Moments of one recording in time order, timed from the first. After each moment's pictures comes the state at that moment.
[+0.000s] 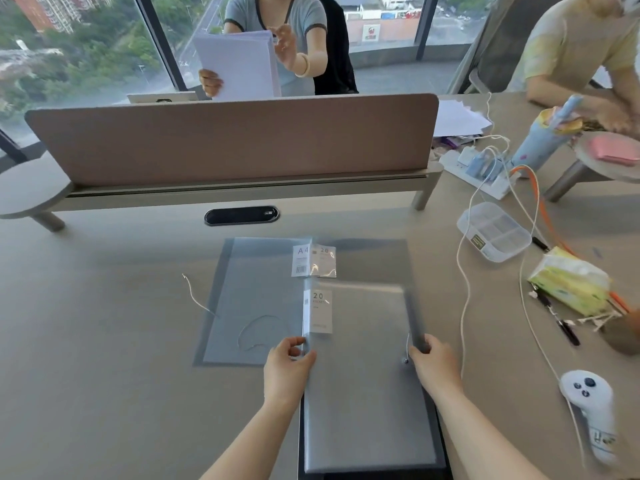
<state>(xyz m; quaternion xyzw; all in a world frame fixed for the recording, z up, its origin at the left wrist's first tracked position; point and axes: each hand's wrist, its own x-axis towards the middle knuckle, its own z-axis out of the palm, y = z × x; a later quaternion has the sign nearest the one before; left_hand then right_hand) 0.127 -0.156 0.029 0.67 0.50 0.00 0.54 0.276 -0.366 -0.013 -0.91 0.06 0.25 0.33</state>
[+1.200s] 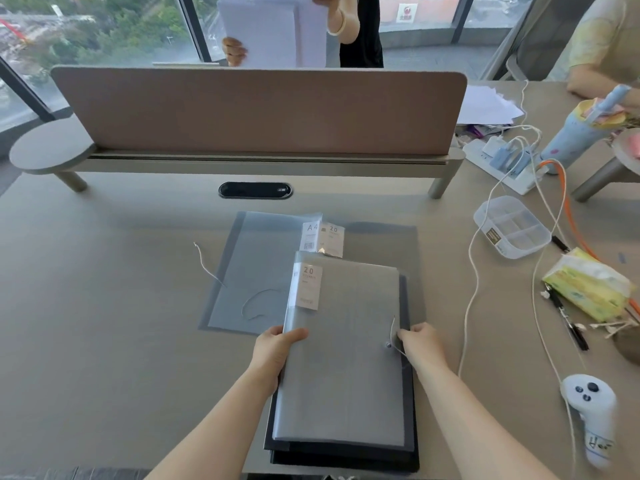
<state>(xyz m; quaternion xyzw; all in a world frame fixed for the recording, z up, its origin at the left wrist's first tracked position) 0.111 -0.146 0.027 0.47 0.55 -0.02 0.69 0.276 -0.342 0.003 -0.88 0.10 0.30 0.36</state>
